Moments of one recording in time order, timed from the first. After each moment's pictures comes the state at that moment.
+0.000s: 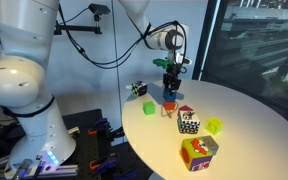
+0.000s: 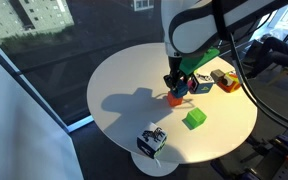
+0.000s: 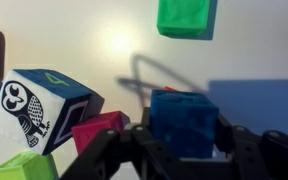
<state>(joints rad) 0.15 0.40 0.05 -1.91 -0.15 2.09 0.33</state>
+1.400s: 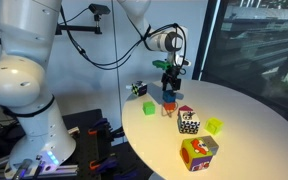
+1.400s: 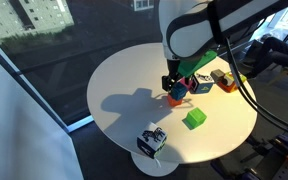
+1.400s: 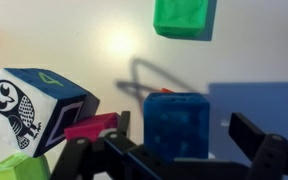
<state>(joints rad) 0.16 0.42 0.04 -1.90 -0.15 2.09 0.32</state>
